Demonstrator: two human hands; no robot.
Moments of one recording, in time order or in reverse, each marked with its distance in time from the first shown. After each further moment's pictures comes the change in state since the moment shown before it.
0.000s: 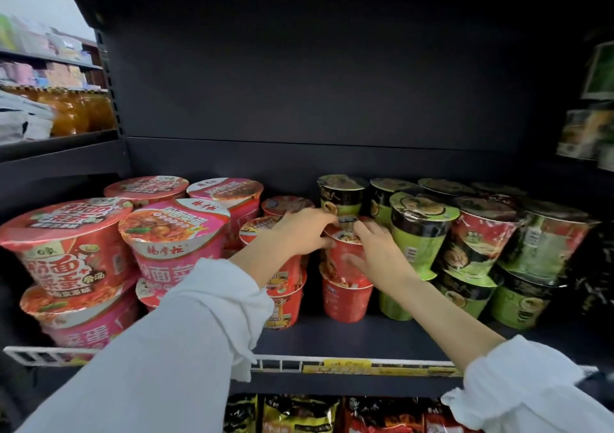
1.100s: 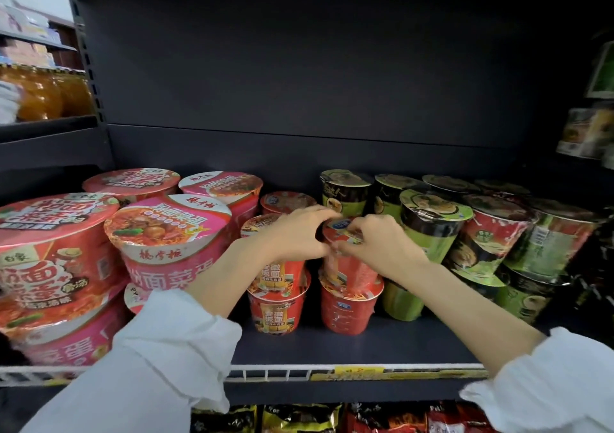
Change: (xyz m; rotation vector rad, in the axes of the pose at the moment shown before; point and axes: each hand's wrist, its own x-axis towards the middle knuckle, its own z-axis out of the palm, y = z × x) left_hand -0.022 -0.021 -0.004 -0.334 -0.051 0.032; right_hand 0.015 -0.034 -0.022 -0.001 -0.029 0.051
